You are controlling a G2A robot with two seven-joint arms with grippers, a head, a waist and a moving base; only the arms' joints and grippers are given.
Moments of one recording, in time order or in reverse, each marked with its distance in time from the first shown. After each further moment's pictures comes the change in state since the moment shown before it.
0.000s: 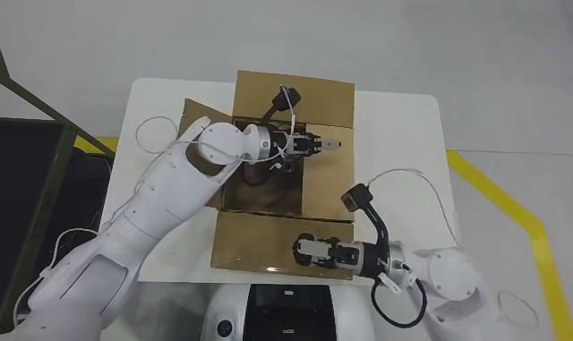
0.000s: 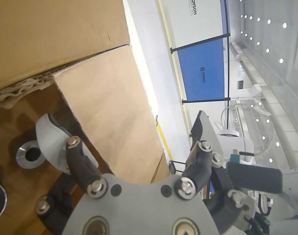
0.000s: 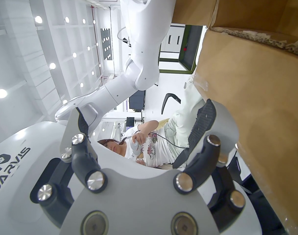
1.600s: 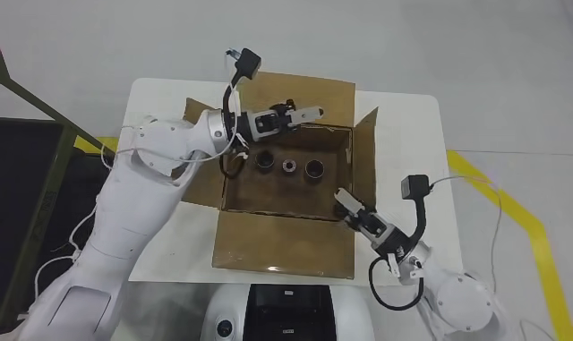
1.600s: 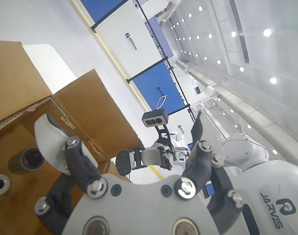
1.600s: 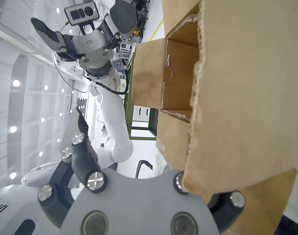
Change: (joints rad) left arm 0.194 0.042 -0.379 -0.302 -0.166 -0.154 -0.028; right arm -0.192 0.027 0.106 -0.133 -0.226 -0.016 -0.585
